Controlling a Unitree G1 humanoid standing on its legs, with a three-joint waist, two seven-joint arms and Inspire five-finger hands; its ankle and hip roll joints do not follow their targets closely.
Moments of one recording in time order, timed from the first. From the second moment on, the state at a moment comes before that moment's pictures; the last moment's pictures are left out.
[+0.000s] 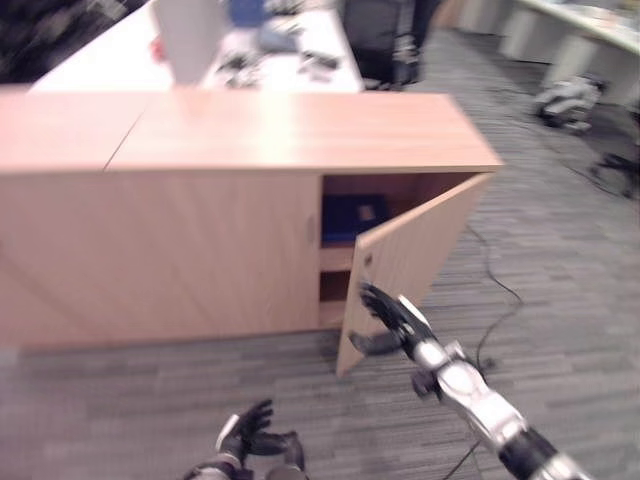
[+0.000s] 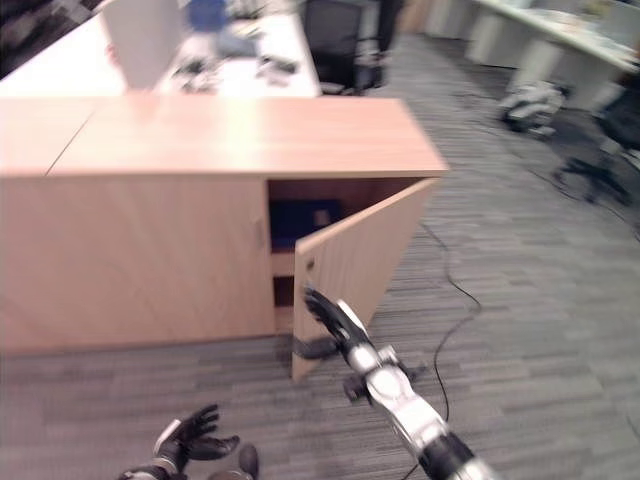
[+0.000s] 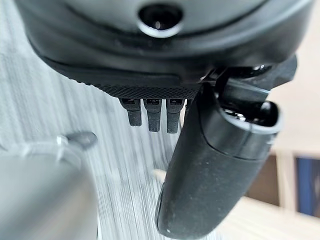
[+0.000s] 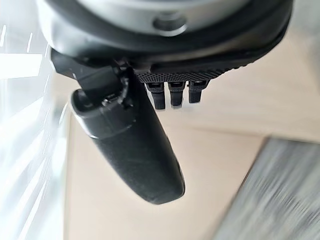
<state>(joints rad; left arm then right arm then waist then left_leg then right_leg) 0.10 0.31 -0.17 0.86 -0.22 -0.11 -0.04 -0.45 -0.37 0.68 0.25 0.31 -0.04 0.06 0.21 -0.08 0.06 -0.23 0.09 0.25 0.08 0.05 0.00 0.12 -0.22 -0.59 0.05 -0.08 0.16</state>
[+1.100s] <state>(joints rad) 0.11 0.30 -0.24 0.84 -0.22 -0.10 -0.06 0.00 -0.24 0.19 1.19 0.28 -0.09 -0.03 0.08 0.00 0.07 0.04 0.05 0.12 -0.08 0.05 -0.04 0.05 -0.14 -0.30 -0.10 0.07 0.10</state>
